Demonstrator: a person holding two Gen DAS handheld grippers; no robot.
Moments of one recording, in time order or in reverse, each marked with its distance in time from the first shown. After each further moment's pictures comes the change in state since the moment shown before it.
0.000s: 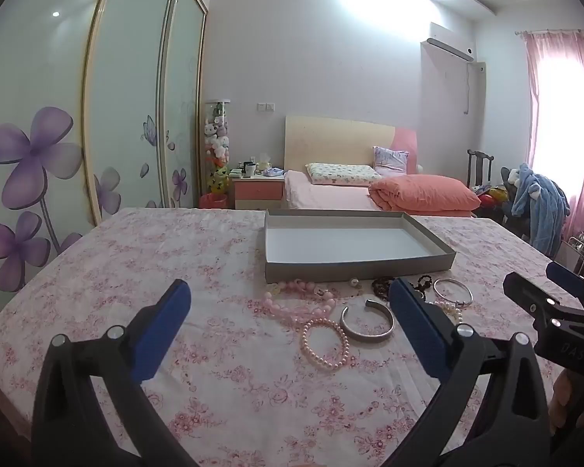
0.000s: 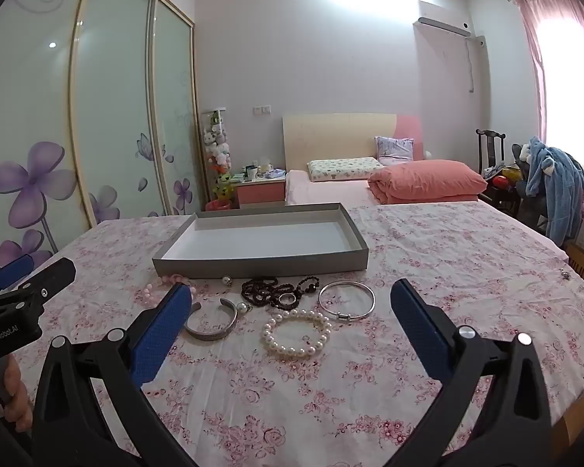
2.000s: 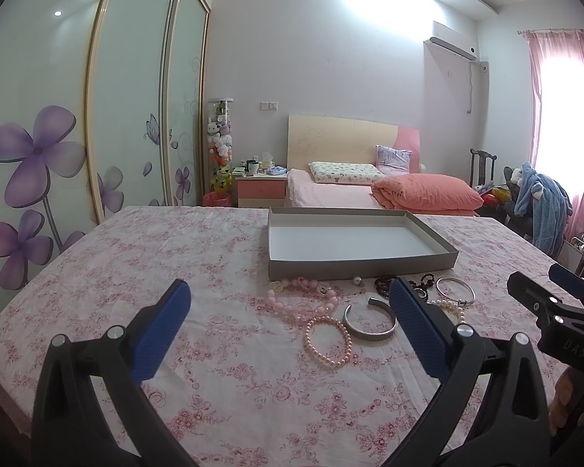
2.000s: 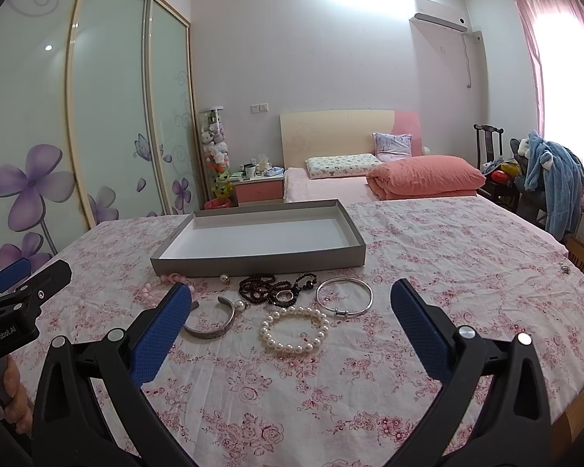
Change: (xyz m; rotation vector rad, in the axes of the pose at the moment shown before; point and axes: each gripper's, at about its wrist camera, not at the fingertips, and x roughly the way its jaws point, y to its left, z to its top) left arm 0.000 0.000 0.000 0.001 0.008 0.000; right arm 0.000 -0.003 0.000 0.008 0.004 0.003
